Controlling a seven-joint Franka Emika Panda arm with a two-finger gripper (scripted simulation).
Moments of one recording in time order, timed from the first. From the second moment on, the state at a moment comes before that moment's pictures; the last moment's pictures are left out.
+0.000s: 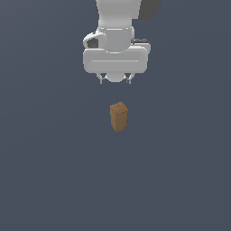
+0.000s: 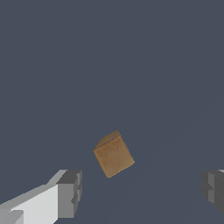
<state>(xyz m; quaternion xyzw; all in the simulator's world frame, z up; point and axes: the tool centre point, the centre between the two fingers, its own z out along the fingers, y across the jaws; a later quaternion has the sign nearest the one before) -0.059 0.000 0.352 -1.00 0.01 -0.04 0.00</state>
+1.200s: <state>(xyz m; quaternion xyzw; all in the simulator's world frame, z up) -0.063 -0.001 0.339 -1.00 0.05 -0.03 0.00</state>
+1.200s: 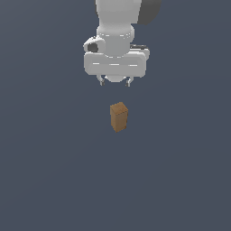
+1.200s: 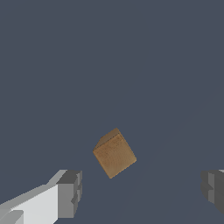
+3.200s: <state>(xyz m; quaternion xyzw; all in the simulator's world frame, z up) -0.090 0.016 0.207 -0.88 0.47 0.00 0.00</state>
